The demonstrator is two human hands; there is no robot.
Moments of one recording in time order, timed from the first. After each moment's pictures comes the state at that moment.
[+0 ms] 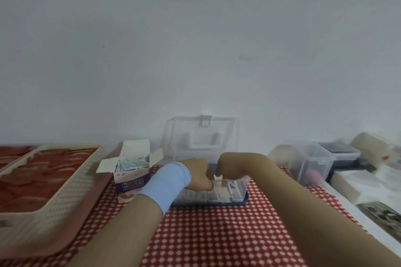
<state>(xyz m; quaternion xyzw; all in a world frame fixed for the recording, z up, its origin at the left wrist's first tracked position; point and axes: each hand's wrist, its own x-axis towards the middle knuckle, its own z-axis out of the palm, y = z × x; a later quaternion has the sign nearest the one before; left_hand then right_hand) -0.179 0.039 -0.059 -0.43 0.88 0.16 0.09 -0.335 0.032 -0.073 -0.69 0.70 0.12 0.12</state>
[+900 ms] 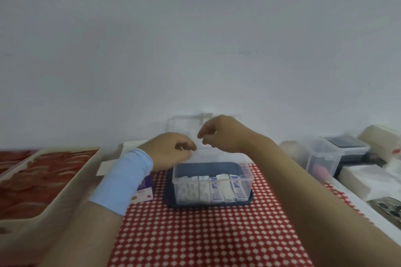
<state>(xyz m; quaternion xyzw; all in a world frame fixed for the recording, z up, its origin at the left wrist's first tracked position) -0.116 0.022 -0.023 -0.43 0.87 0.20 -0.14 -0.312 0.048 -0.008 -0.73 0.63 -0.25 0.13</state>
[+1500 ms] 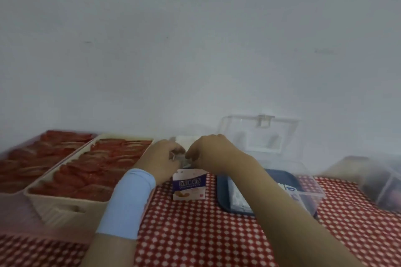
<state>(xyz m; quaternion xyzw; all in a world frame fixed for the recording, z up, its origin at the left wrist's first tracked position) 0.012 -0.017 -0.081 -0.55 0.79 0.14 -0.24 -0.154 -0.004 -0.050 -0.82 0.57 -0.06 -0.01</state>
